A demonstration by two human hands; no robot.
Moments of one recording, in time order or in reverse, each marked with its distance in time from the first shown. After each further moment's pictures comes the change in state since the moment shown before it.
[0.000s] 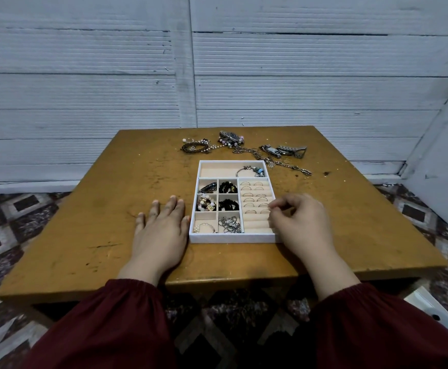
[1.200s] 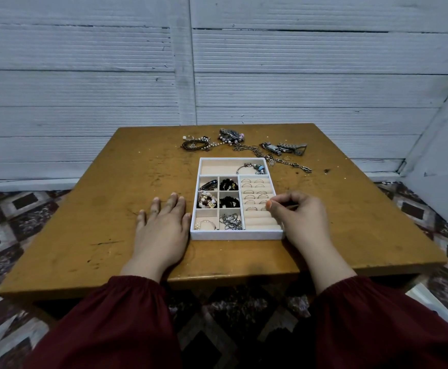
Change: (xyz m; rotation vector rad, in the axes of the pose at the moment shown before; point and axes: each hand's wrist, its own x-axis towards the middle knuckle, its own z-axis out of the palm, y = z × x) left_hand -0.001 0.000 0.001 0.004 0.003 0.005; right_hand 0.004 0.003 0.007 0.332 -0.018 0.172
